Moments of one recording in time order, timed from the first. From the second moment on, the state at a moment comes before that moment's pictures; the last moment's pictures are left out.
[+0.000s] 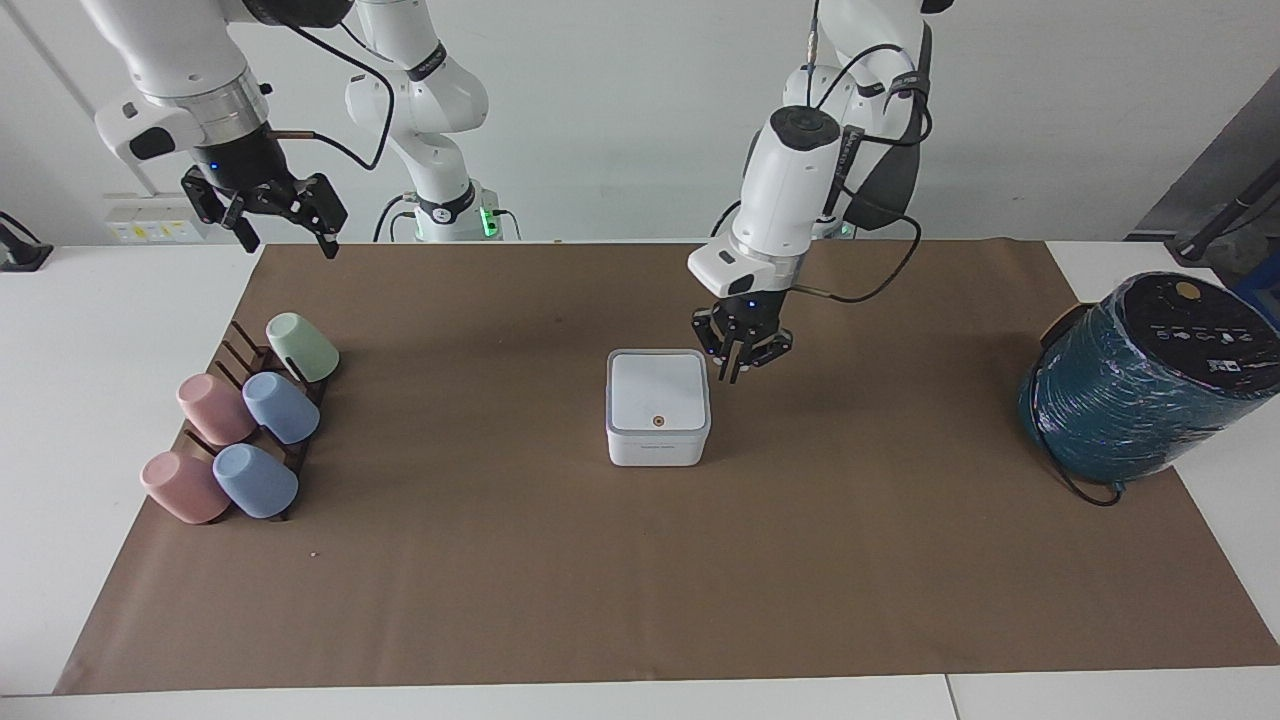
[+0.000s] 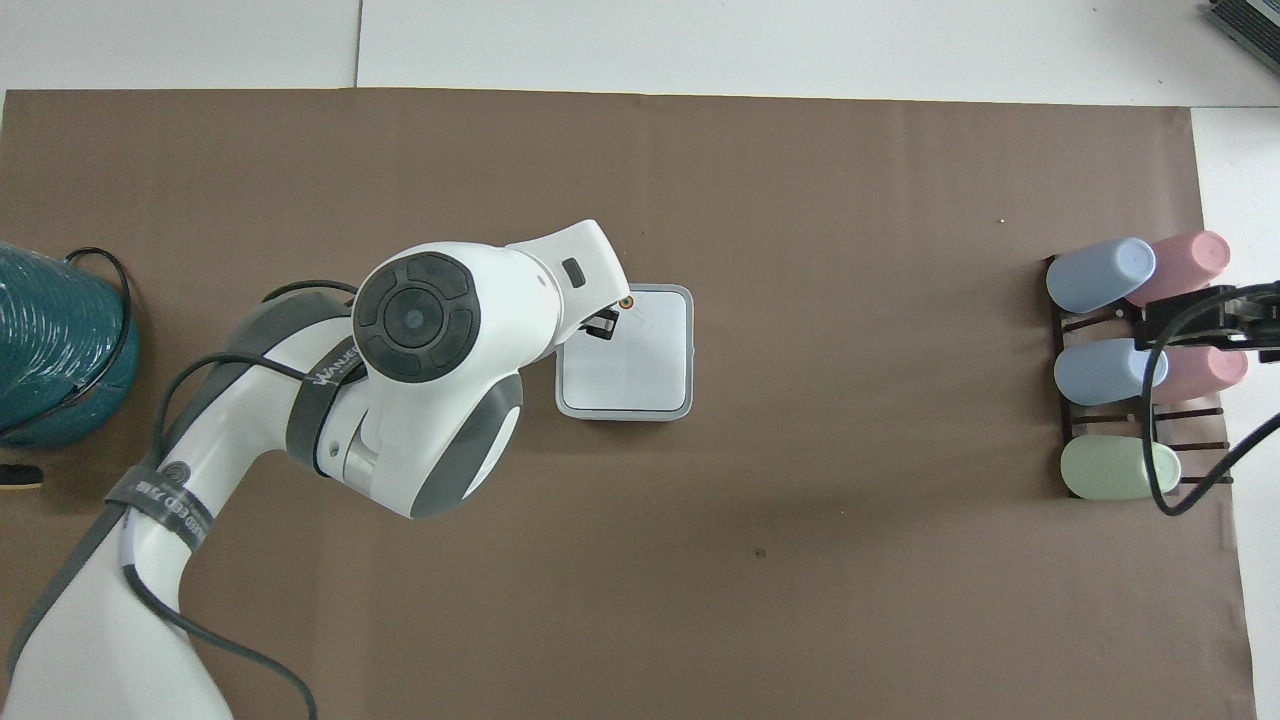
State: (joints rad) left arm -0.49 0.11 0.01 -1.80 -0.02 2.10 -0.16; right arm 0.01 -0.07 -0.02 -1.60 -0.02 1.55 0.10
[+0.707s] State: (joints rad) left arm -0.22 -0.03 0.01 -1.81 -0.02 1.89 0.03; right arm 0.01 -0.07 -0.02 -1.60 -0.02 1.55 0.10
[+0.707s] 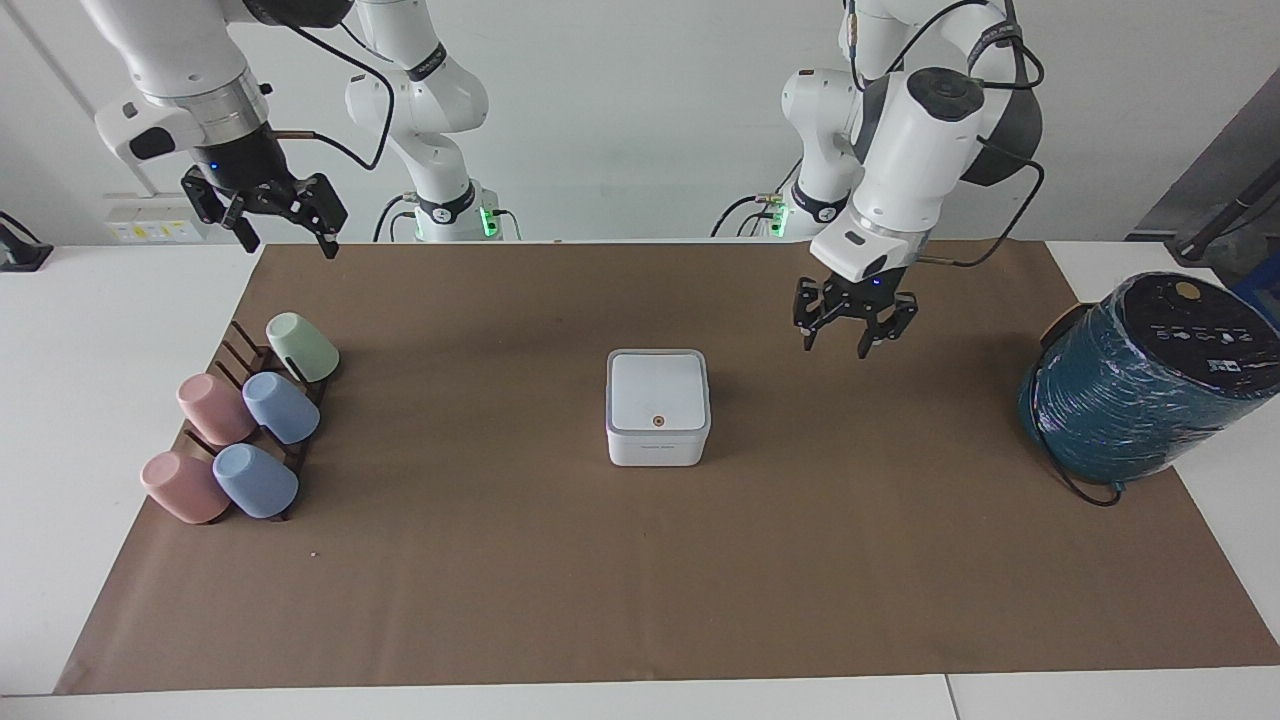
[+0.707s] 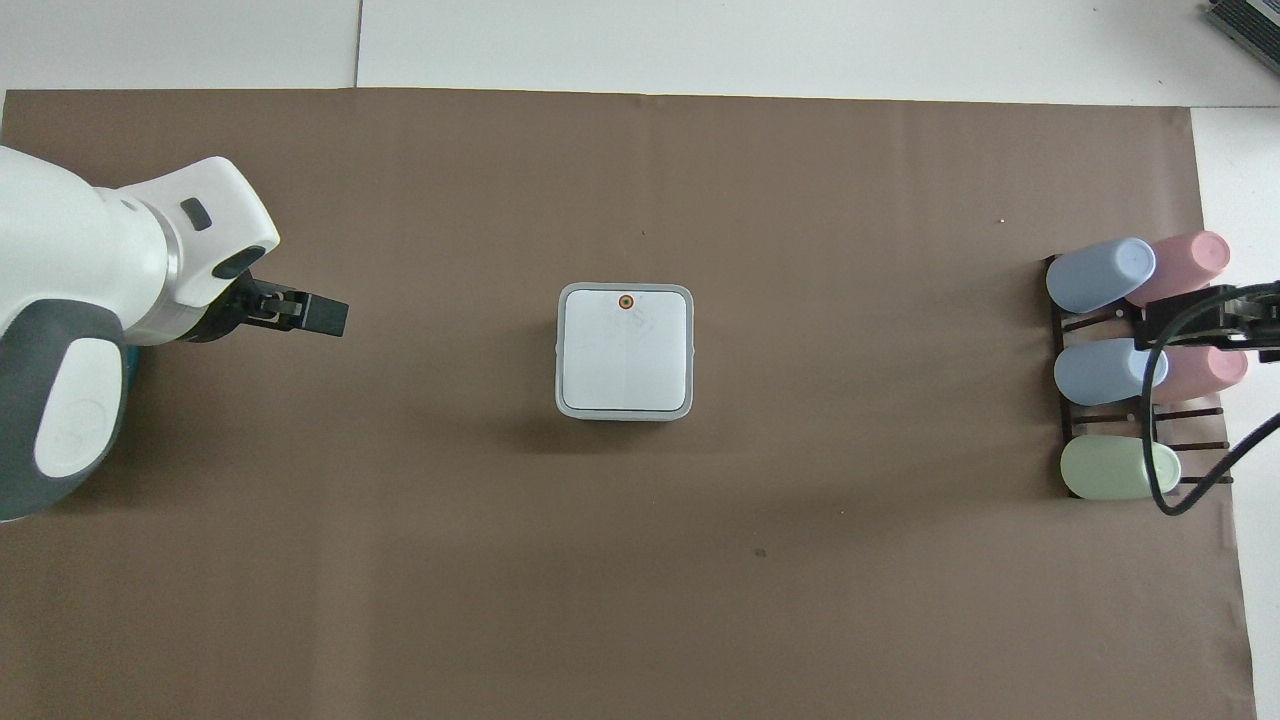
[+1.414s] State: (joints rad) left arm -0.06 0.01 0.02 -1.50 -0.02 1.54 0.08; right arm 0.01 -0.07 -0.02 -1.60 -0.02 1.55 0.10
